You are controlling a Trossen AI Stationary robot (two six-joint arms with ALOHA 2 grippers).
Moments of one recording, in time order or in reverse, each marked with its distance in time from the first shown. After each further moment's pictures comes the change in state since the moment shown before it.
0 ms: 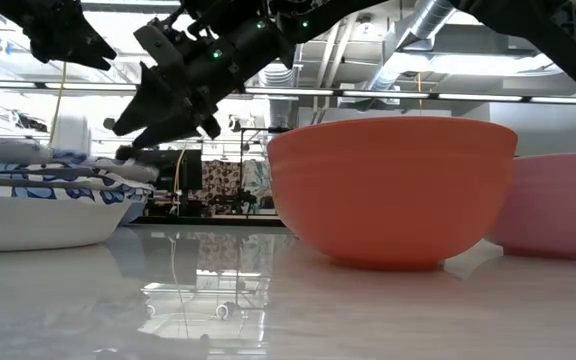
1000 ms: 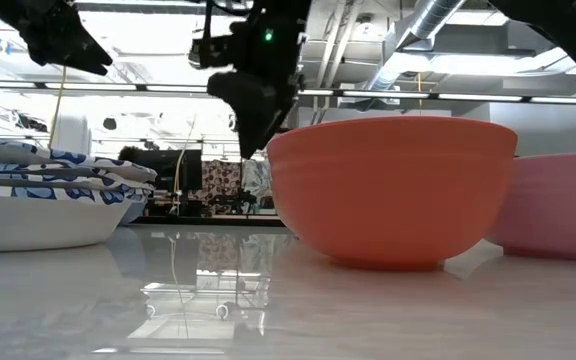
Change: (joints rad) left arm 0.000 0.000 0.000 -0.047 0.007 0.002; right arm 0.133 -0.004 0.180 -0.871 0.678 0.177
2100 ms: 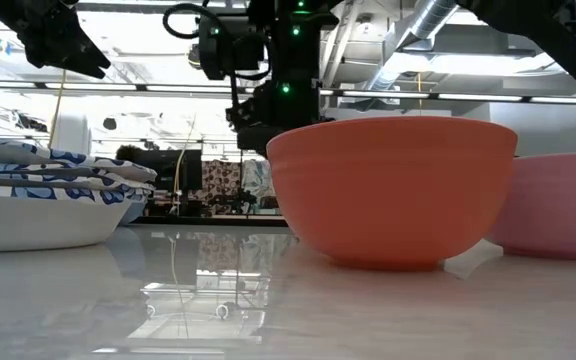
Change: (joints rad) left arm 0.000 0.000 0.000 -0.024 0.001 -0.031; right arm -0.097 0.014 -0.100 -0.114 -0.207 0.193
